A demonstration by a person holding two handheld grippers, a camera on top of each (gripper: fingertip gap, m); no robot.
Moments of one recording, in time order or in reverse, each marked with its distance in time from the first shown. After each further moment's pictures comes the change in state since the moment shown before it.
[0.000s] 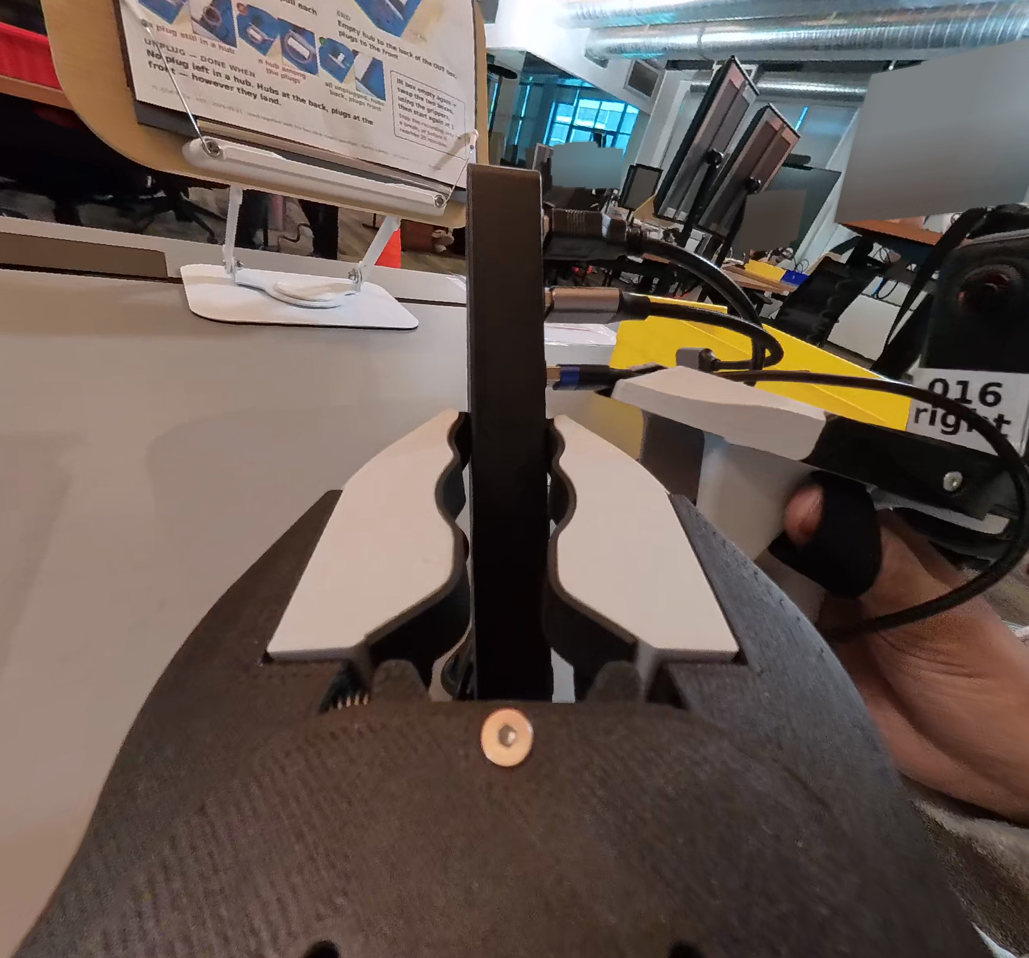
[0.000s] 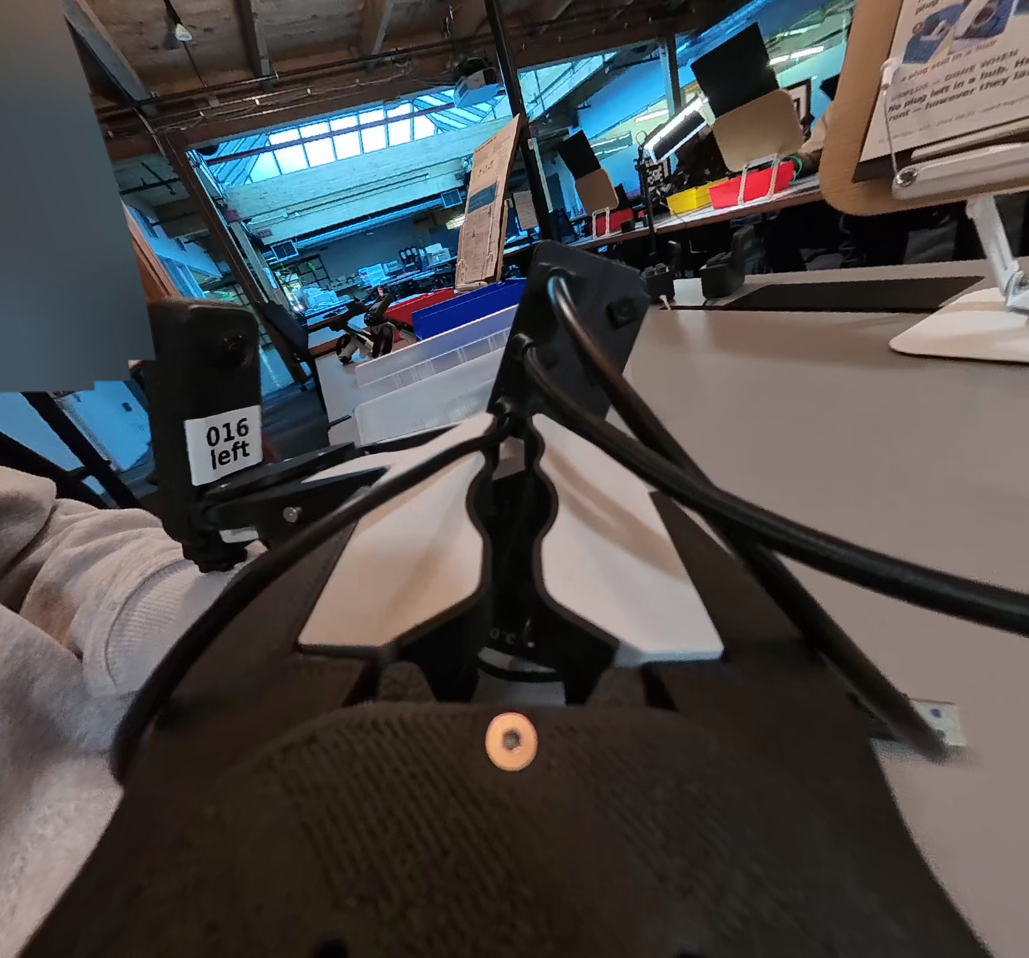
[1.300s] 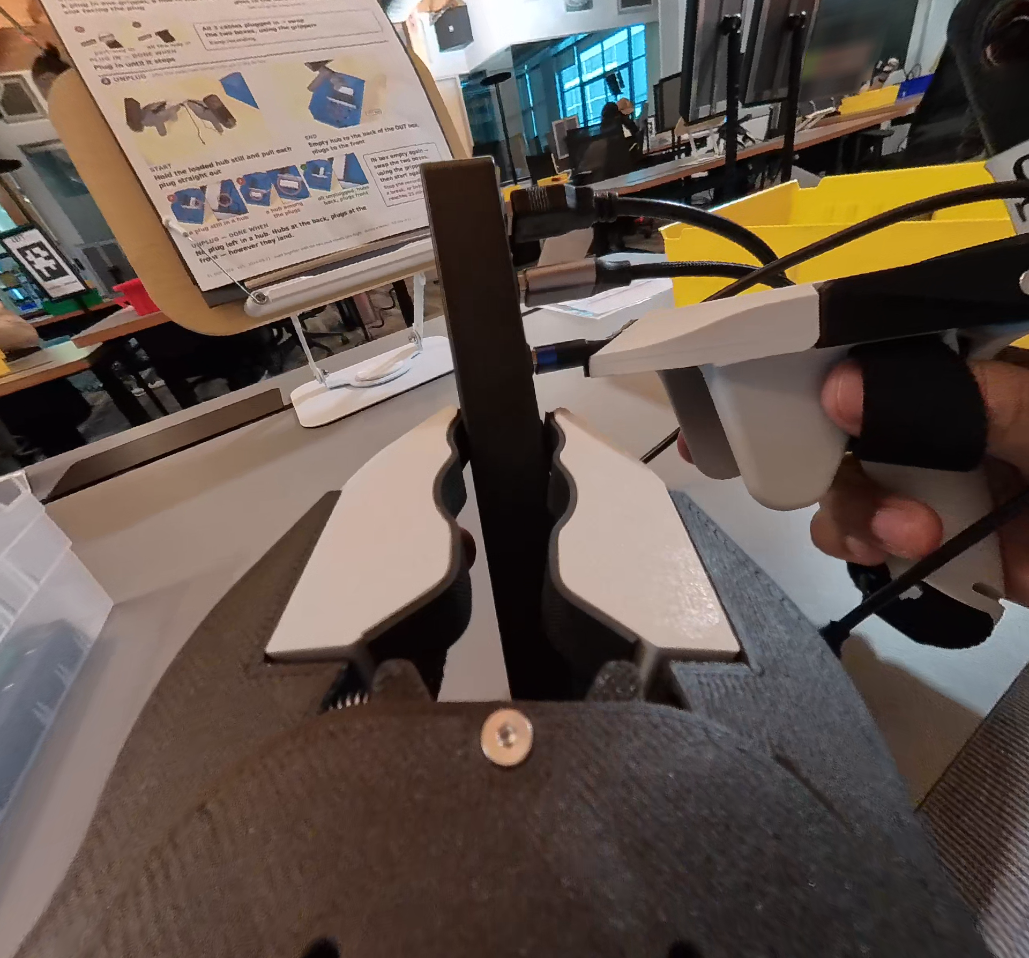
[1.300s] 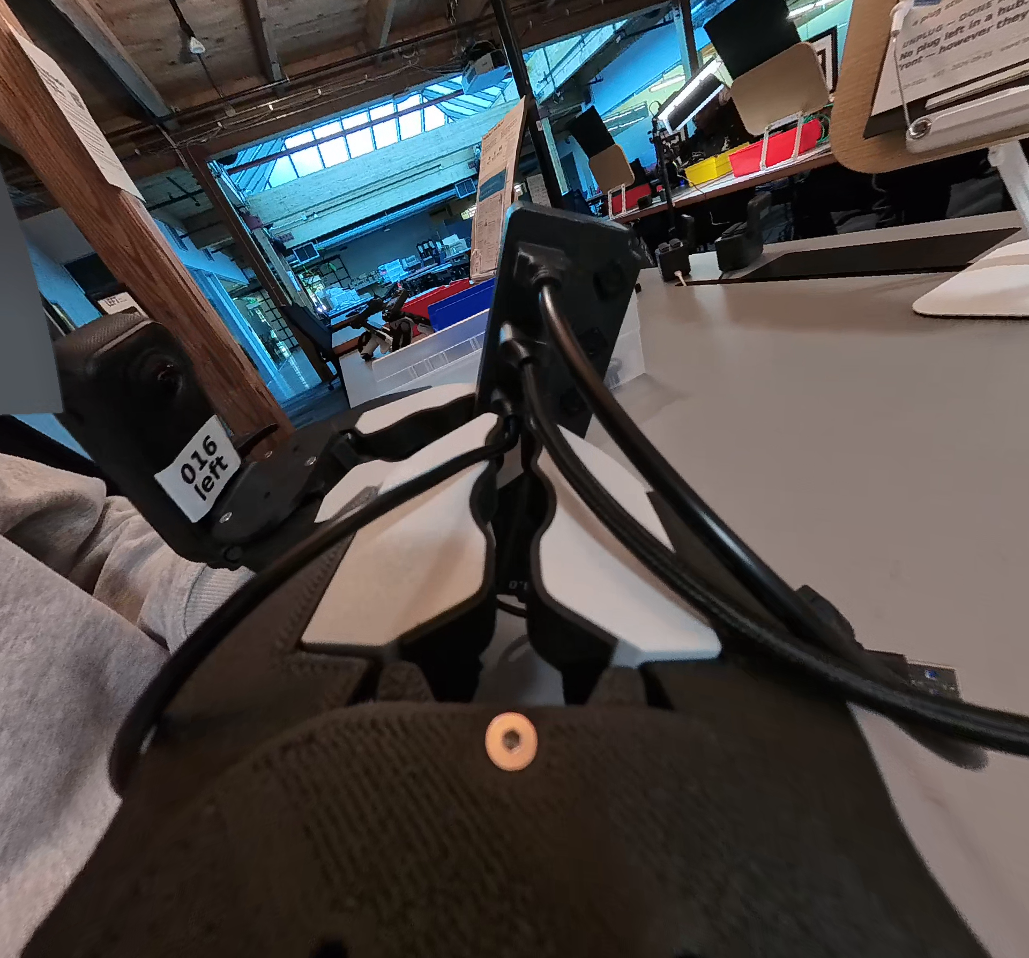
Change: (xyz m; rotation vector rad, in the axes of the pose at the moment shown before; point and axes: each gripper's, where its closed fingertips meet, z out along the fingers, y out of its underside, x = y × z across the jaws) left arm 0.008 0.000 0.003 -0.003 -0.056 0.481; right arm 0.004 0.002 -0.010 -0.027 -0.026 0.074
